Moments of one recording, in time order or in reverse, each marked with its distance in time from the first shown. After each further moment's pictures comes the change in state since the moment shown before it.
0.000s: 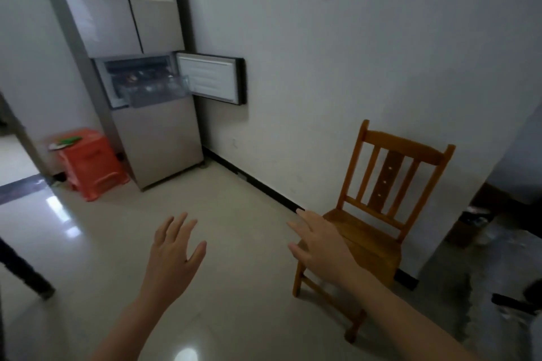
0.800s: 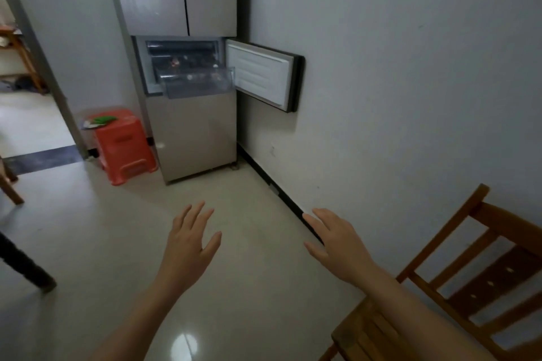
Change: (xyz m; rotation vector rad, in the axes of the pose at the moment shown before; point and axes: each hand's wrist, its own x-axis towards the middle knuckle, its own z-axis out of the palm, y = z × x) left_hand 0.276 -0.101 0.098 -0.008 0.081 -0.144; right_hand 0.339 0.100 0.096 -0.118 0.134 -0.296
